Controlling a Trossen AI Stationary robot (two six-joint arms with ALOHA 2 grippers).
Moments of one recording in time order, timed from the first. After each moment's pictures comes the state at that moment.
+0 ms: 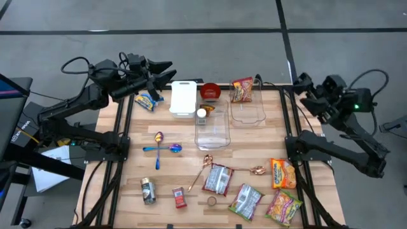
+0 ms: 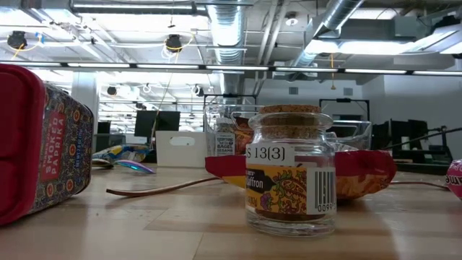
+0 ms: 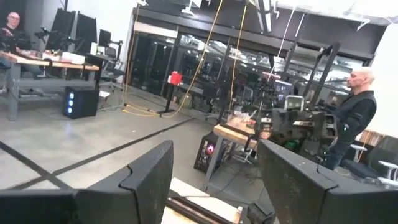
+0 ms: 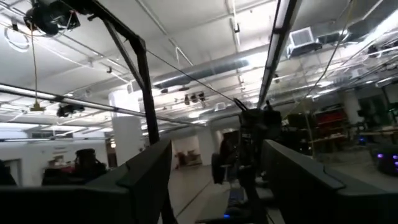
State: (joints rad) left arm 0.27 1.07 1.34 -0.11 -0.16 -0.24; right arm -0.71 0.51 0.80 0.41 -0.72 0.73
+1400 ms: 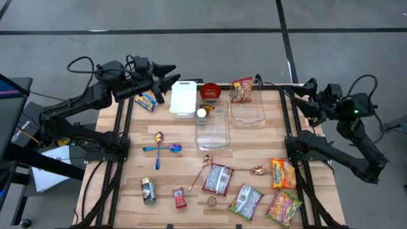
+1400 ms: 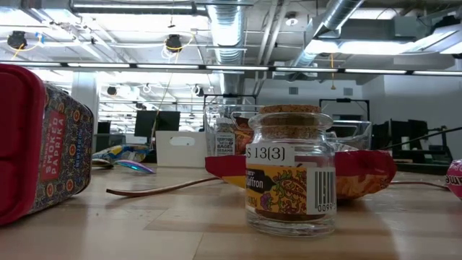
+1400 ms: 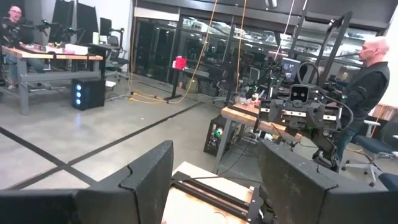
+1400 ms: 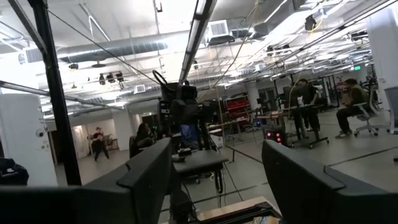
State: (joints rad) left arm 0.26 1.10 1.34 -0.16 -0.16 -0.19; right arm -0.71 0.31 0.76 -0.05 -0.47 0.39
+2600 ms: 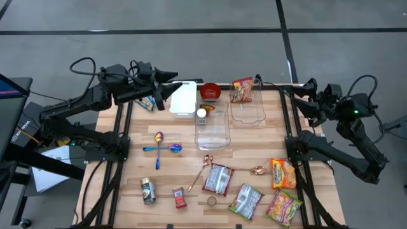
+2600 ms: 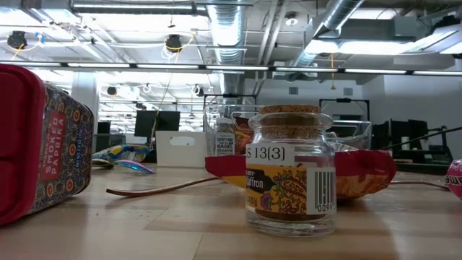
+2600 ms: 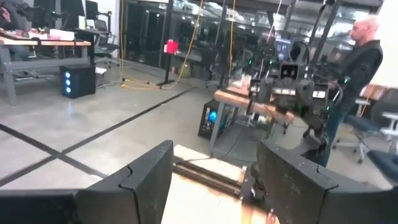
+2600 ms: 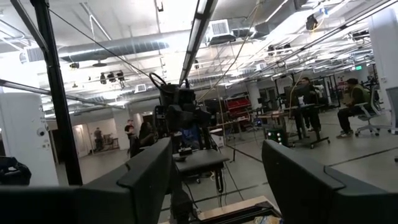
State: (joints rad) left arm 0.21 1.10 1.34 -0.24 -0.16 -0.17; right arm -0.71 0.31 0.76 -0.05 -0.47 0.39
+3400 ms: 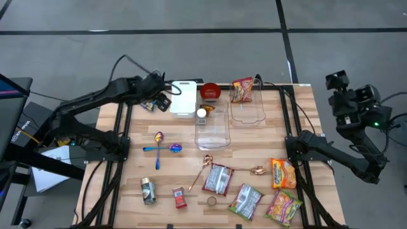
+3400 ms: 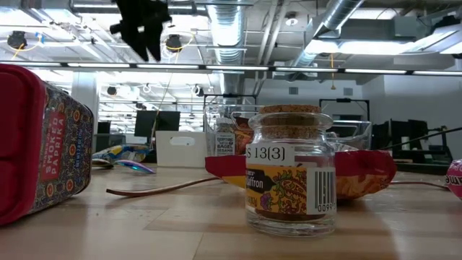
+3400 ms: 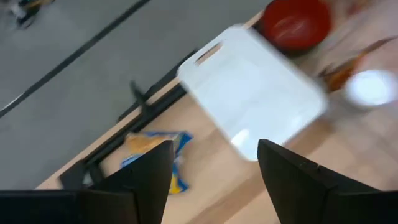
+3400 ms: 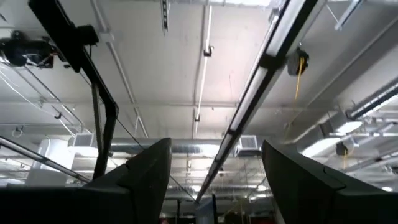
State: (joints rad) left arm 0.39 1.28 1.34 -1.10 -0.53 -0.35; right arm -0.71 0.31 0.76 0.54 -0.39 0.55
